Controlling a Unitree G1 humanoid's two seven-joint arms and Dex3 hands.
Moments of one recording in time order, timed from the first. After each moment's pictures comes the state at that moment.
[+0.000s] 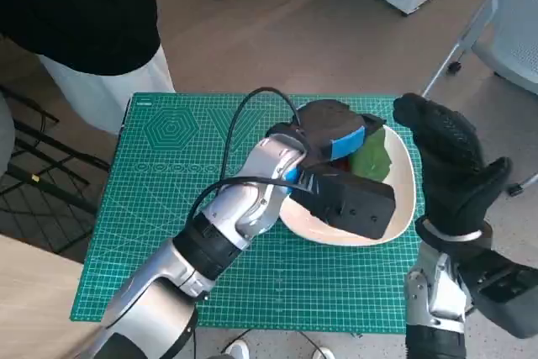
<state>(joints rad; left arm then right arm) -1.06 0.06 -0.55 0.61 0.74 0.10 -0.33 -0.45 -0.08 -0.19 0.26 0.37 -0.65 0.46</state>
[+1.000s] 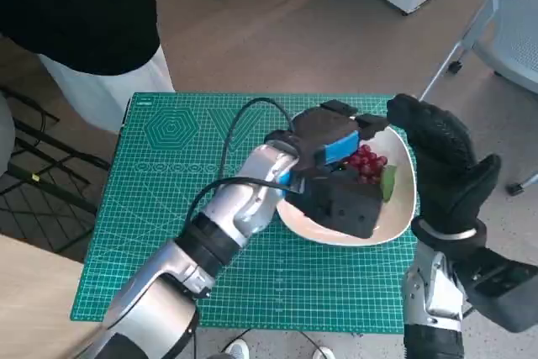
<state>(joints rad) -1.05 0.08 -0.51 0.77 0.66 -0.05 -0.20 -0.46 -0.08 -0.18 0.28 0.36 -0.65 0.46</state>
